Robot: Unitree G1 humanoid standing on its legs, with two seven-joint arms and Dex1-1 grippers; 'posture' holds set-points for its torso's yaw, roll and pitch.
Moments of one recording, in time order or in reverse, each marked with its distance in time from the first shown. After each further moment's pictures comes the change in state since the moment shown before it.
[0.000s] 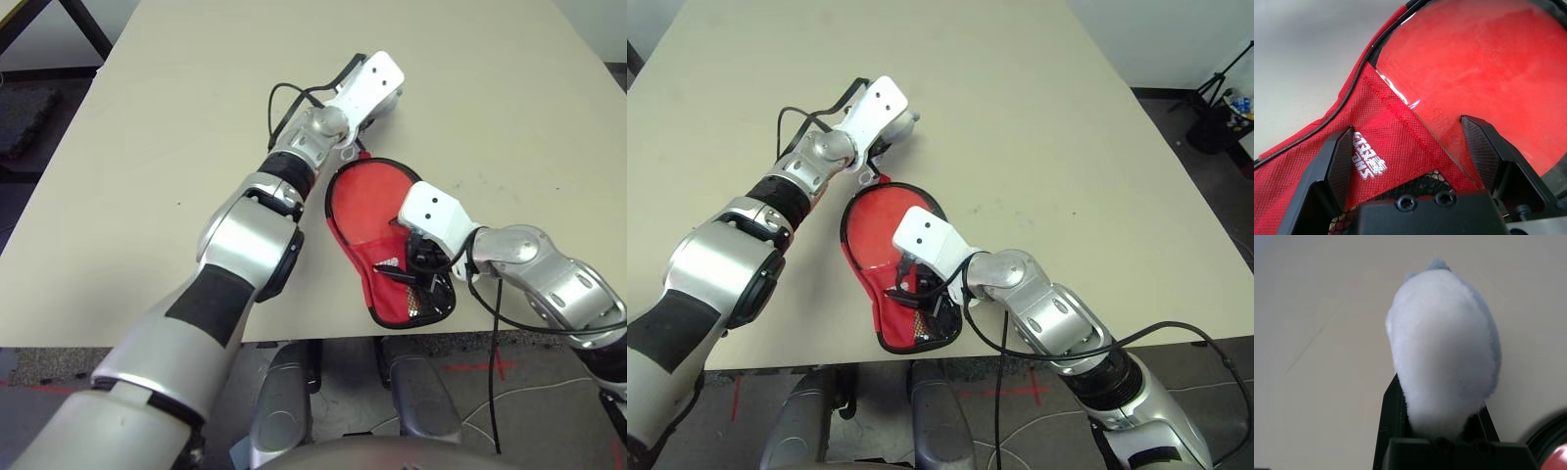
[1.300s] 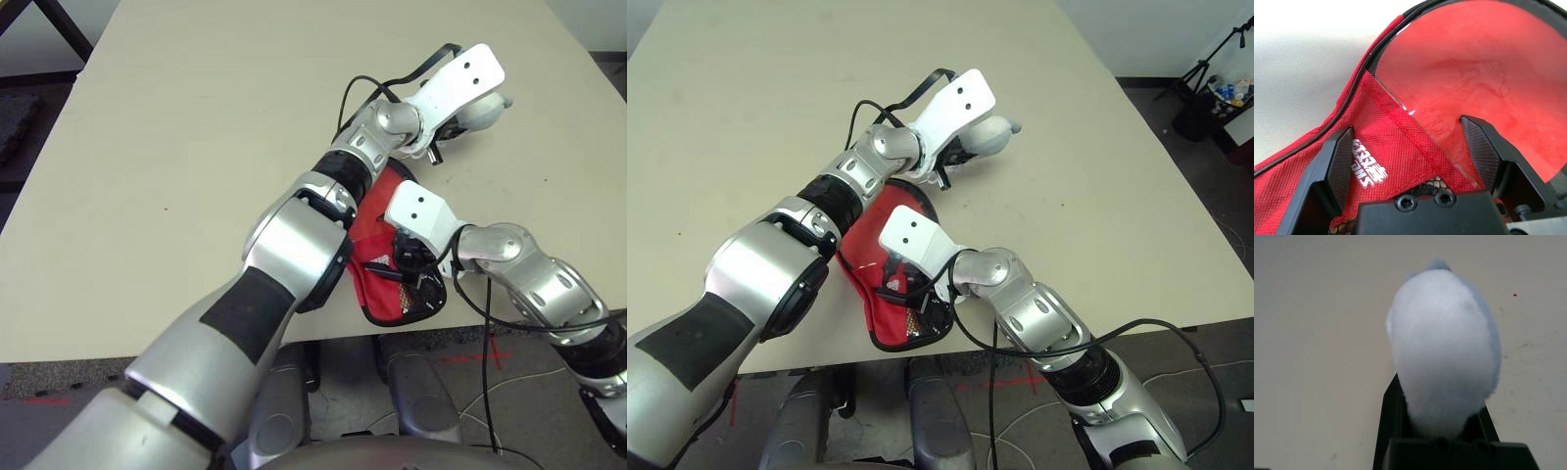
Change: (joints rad) left arm -0.061 -0.171 0.082 -0.001 -0.052 -0.069 -0.224; right arm 0.005 0.061 0.012 0.025 -0.053 -0.040 0.015
